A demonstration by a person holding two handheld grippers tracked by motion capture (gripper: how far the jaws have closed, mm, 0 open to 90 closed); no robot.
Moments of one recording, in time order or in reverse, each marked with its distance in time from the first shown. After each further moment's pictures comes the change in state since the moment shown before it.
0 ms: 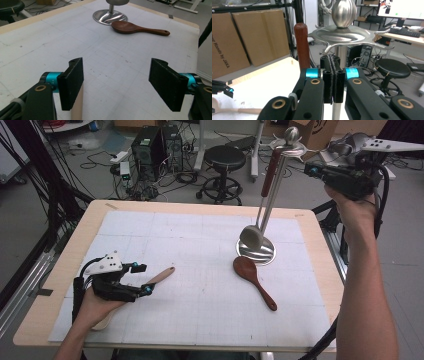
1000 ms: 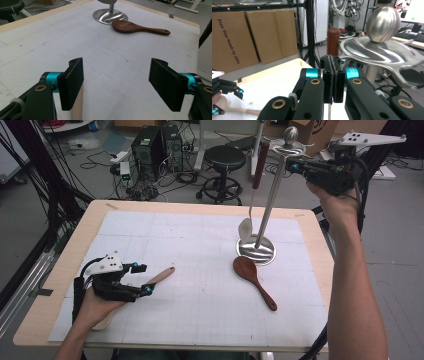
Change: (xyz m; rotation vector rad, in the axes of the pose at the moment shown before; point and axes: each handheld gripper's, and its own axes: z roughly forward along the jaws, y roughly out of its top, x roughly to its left) left arm 0.000 -0.001 0.000 0.002 0.002 -0.002; right arm 0.023 0.012 0.031 0.002 0.075 -0.043
